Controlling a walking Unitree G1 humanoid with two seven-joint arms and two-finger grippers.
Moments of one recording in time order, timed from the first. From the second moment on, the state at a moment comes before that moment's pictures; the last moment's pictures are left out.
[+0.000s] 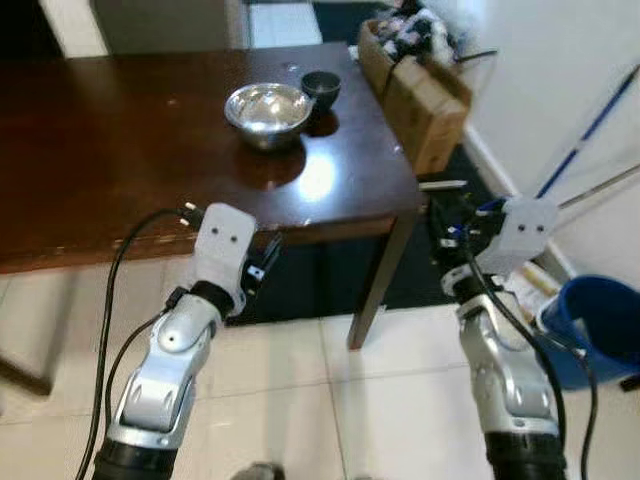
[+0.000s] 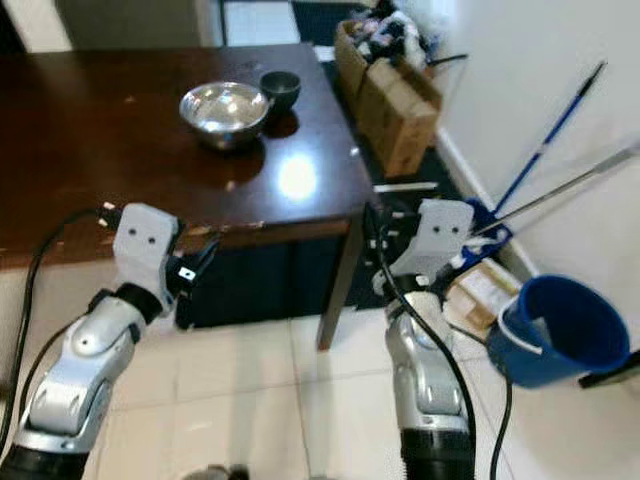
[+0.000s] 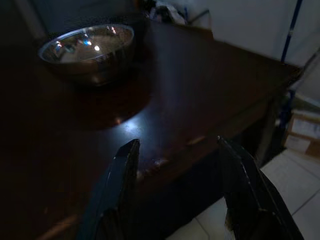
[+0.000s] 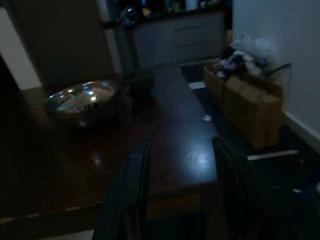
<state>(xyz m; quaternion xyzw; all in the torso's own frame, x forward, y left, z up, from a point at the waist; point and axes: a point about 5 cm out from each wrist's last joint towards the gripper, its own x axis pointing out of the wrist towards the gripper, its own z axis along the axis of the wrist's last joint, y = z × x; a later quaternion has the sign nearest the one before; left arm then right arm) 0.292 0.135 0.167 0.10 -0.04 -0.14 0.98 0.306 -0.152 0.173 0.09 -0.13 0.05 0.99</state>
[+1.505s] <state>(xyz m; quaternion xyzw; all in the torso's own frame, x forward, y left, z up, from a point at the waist) 0.291 0.119 0.201 0.12 -0.13 -0.20 0.96 0.318 -0.111 0.185 0.10 -0.08 0.29 0.95</state>
